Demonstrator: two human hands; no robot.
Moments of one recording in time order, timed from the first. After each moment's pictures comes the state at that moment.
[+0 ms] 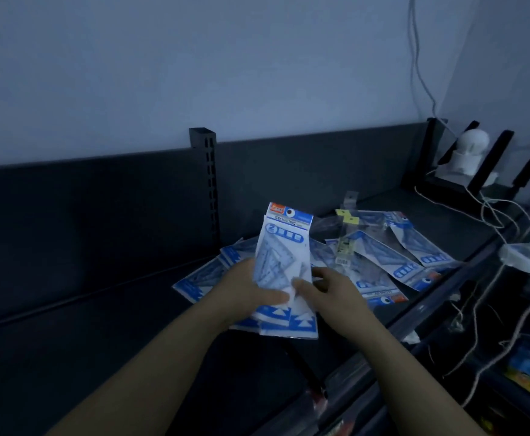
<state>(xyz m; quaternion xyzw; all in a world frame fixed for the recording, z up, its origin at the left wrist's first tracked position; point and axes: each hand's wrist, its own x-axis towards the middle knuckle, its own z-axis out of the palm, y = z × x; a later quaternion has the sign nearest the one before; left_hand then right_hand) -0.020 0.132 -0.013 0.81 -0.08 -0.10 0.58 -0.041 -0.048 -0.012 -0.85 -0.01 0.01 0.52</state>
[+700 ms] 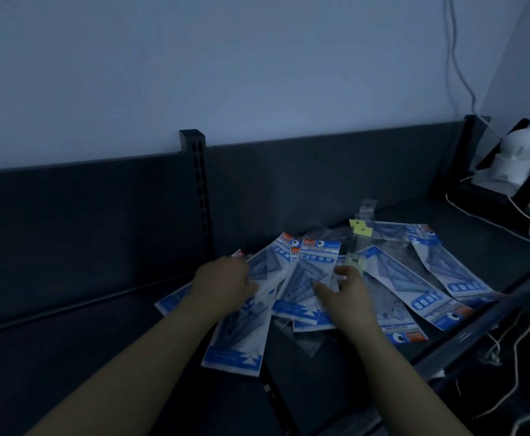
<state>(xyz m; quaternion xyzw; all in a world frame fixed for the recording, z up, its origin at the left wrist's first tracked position) 0.056 0.130 -0.025 0.99 -0.04 0.03 0.09 0.049 -0.082 -0.048 -0.84 0.08 -0.06 0.53</state>
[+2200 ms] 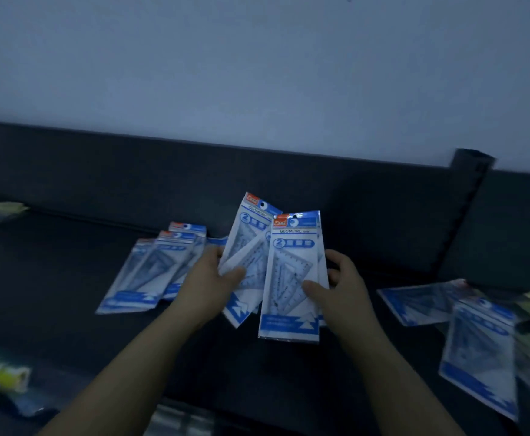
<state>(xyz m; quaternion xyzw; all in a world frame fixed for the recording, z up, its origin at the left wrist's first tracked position) -0.225 0.362 0.003 0.78 0.33 0.24 0.47 -0.097 0.206 -0.008 -0.70 -0.25 0.18 0.64</state>
